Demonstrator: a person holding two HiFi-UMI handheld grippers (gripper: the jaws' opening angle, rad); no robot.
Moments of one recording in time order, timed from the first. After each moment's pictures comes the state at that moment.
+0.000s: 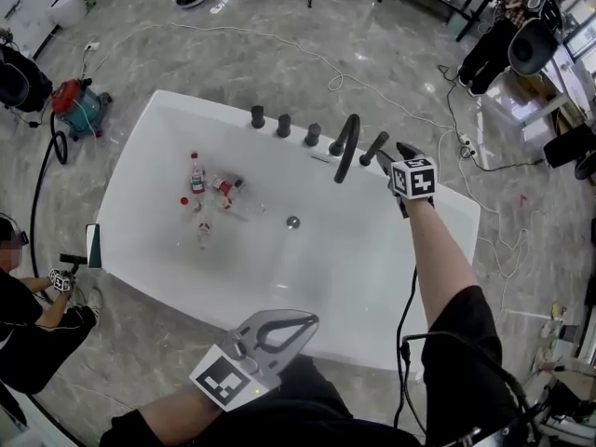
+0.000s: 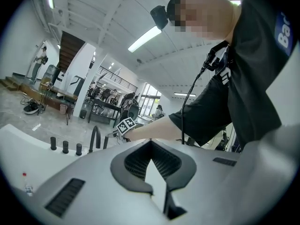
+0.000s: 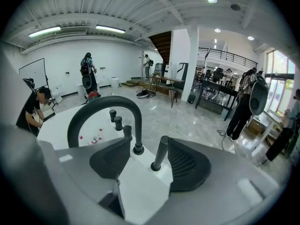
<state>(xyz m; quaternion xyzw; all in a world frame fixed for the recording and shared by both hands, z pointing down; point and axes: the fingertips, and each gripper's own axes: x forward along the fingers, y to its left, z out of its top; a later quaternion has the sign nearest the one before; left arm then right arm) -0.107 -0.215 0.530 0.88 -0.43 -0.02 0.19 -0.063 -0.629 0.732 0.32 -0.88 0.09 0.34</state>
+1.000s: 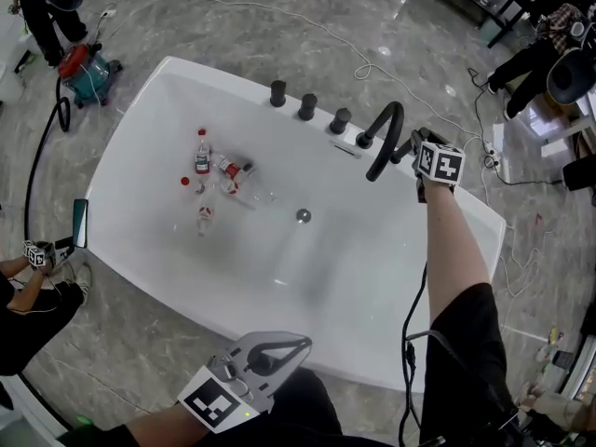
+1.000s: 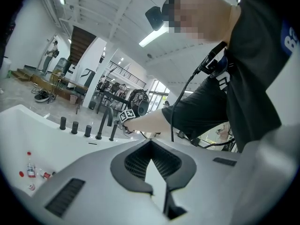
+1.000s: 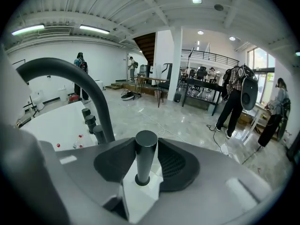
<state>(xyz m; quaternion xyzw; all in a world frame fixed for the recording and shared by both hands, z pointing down) -0.122 -0.201 0.631 0.88 -0.44 0.02 0.20 -0.070 -0.714 0.816 0.42 -0.85 0.11 0.31</state>
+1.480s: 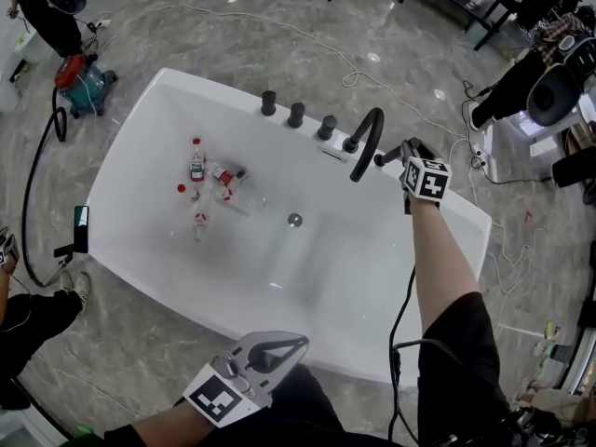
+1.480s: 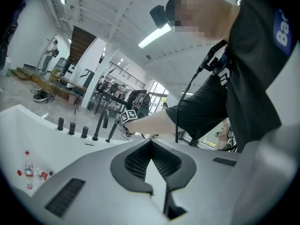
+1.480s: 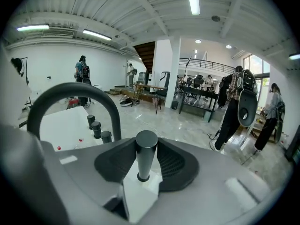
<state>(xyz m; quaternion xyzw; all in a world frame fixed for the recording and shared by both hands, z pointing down) -0.110 -0.187 0.609 0.86 -0.45 -0.01 0.23 -0.056 -0.678 0.769 0.43 -0.85 0.08 0.28</state>
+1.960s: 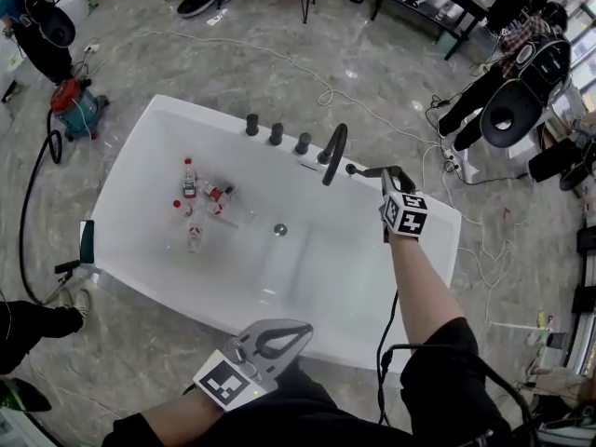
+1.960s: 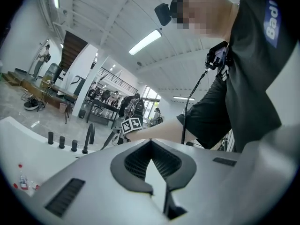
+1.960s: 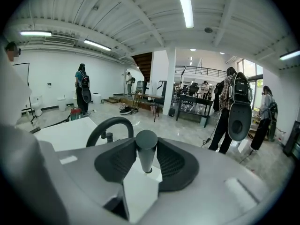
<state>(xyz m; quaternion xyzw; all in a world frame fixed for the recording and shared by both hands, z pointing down) -0.083 -0.170 0.521 0.88 -0.43 -0.05 0.20 -0.014 -0.576 0.661 0.45 -0.86 0.07 0.23</state>
